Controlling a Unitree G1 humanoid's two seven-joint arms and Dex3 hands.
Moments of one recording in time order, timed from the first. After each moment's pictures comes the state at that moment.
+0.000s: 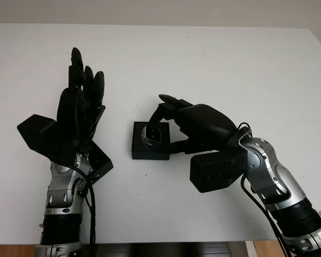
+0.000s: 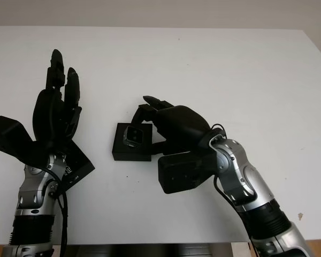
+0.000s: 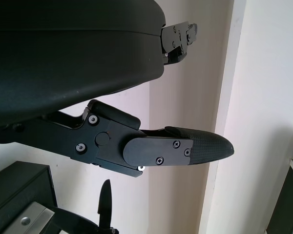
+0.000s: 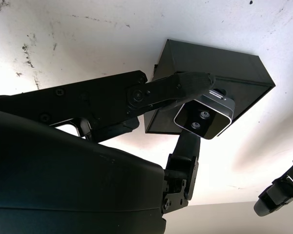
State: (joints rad) left arm -0.35 0.11 0.18 0.05 -0.22 -0.04 -0.09; right arm -0.44 -0.47 0.31 -0.08 -0.61 -0.07 0.42
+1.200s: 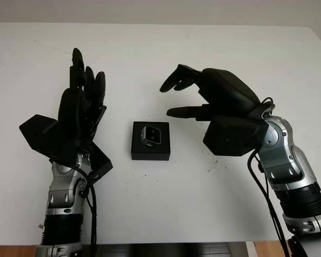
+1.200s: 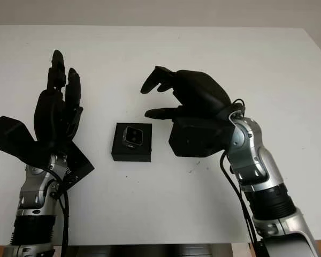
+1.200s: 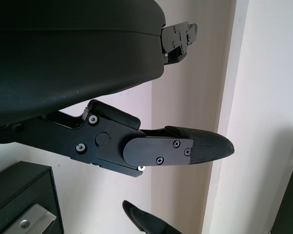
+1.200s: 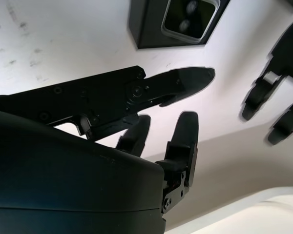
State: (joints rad) left arm -0.35 0.10 0.17 0.04 -0.20 -0.04 -0.08; right arm -0.55 -0.47 0.18 0.01 -0.39 -0.19 0.35
